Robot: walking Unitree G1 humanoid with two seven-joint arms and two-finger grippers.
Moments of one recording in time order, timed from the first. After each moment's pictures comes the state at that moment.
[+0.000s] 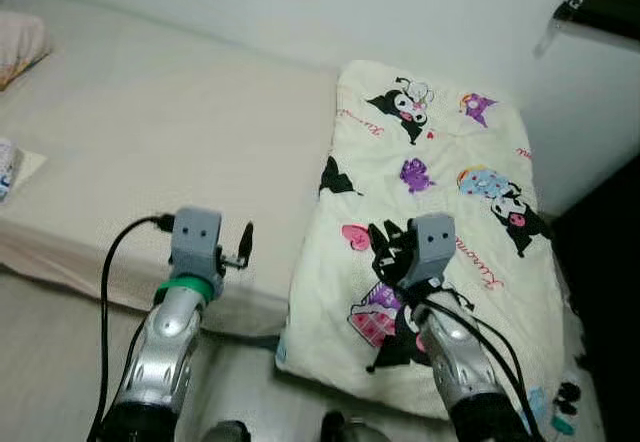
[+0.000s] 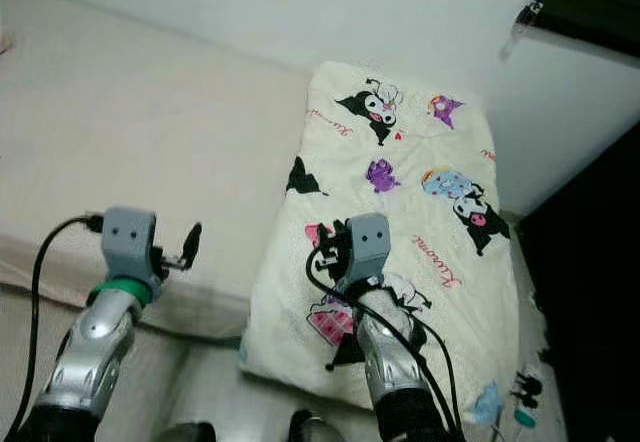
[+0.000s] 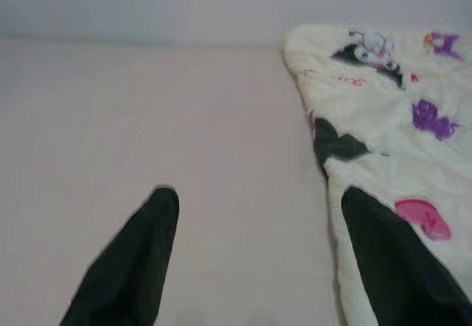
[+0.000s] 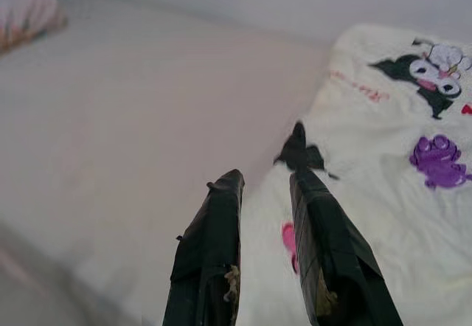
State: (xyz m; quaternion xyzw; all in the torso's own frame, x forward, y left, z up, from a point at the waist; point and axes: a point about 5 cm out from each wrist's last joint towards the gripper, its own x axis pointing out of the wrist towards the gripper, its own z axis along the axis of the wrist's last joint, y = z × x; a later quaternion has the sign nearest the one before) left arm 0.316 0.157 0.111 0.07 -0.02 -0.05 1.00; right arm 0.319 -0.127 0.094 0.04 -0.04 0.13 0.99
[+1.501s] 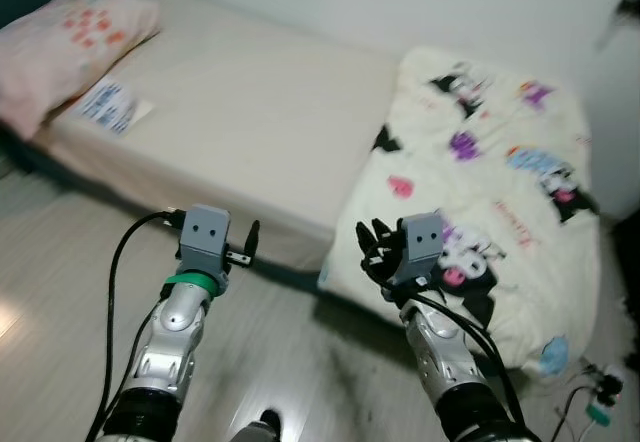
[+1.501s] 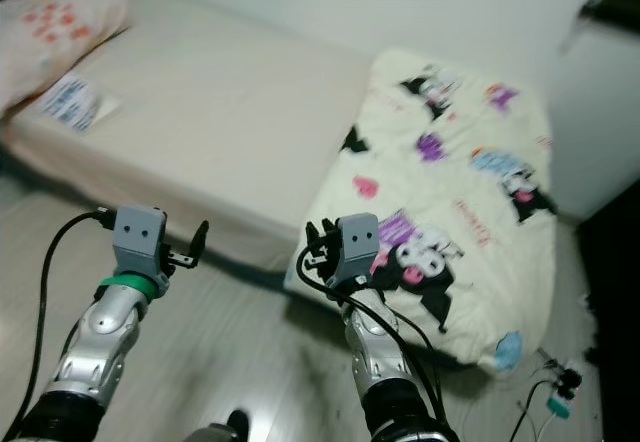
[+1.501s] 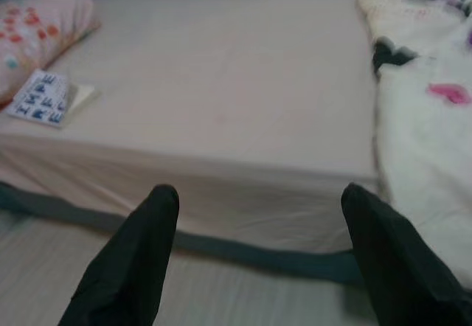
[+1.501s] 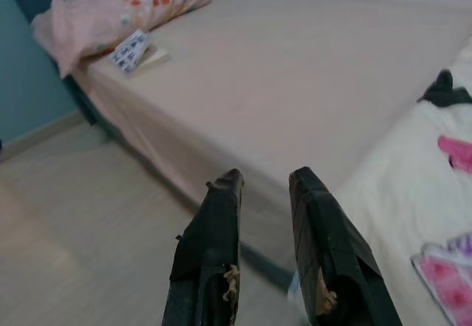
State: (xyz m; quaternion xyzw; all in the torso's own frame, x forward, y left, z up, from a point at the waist) left arm 0.314 0.161 0.097 0.09 -0.01 -0.04 1.00; right arm 0.320 -0.119 0.083 0.05 -0.04 0.16 0.98
